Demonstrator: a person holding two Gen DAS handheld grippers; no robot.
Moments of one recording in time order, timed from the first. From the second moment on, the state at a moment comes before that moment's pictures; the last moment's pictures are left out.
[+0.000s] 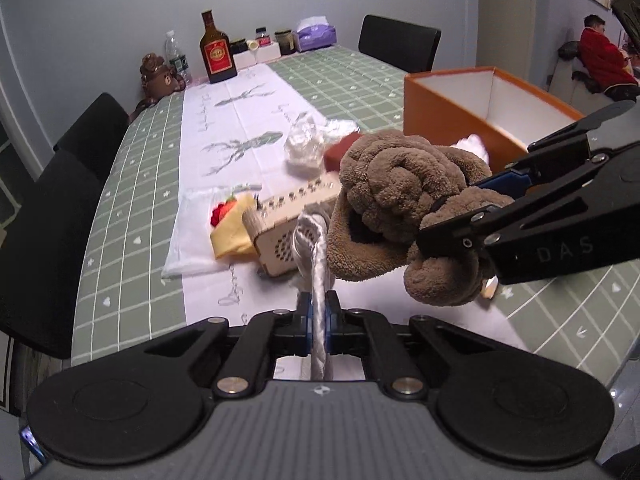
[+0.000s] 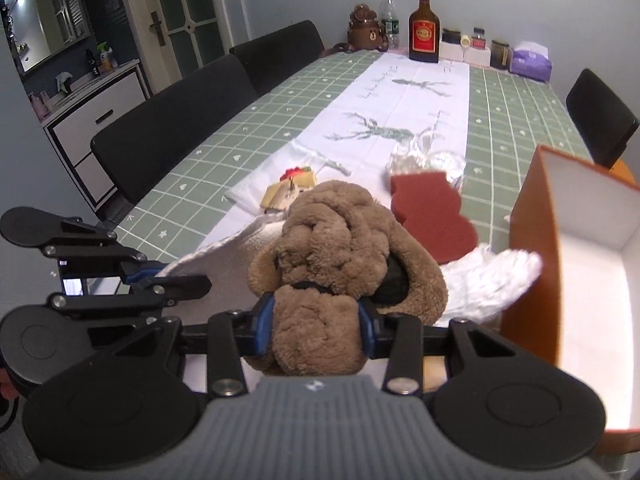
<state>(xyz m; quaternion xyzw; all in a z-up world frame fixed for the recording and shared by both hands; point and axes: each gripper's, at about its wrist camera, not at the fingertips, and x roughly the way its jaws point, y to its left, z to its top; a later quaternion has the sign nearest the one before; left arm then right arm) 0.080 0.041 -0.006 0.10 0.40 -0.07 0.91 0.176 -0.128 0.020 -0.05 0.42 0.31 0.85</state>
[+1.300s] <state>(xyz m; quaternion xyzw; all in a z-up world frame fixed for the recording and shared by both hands) 0.258 -0.120 0.014 -0.13 0.49 -0.22 0.83 0.295 -0.303 0.017 -0.25 0.54 0.20 0.77</state>
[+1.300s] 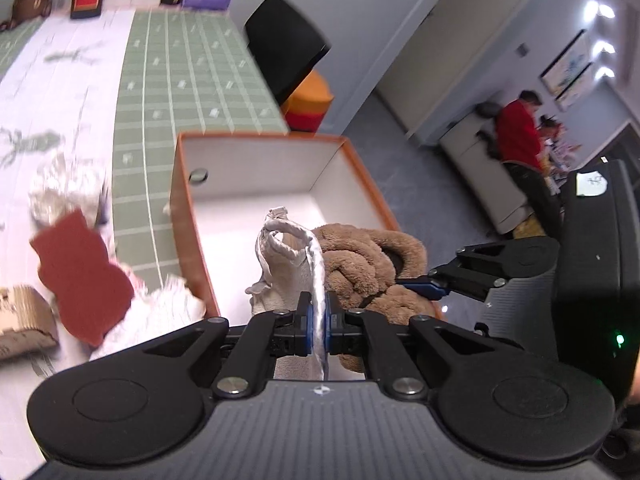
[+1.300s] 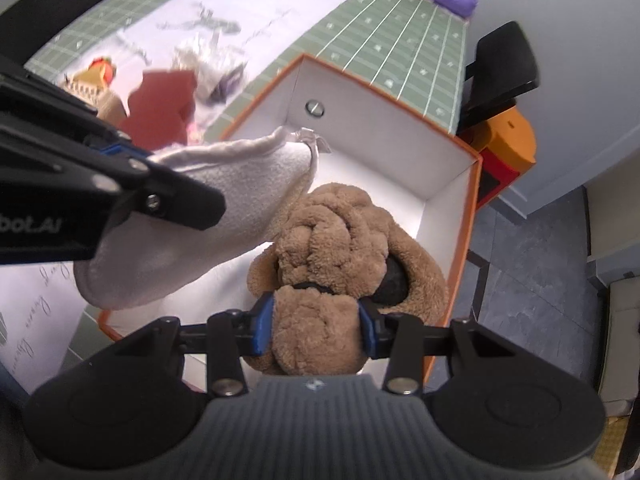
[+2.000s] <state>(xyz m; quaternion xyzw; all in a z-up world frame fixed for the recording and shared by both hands) 0.279 -0.142 -0.027 -0.10 0.54 -0.18 0.82 0.328 -0.306 -0.034 -0.25 0.60 0.21 0.73</state>
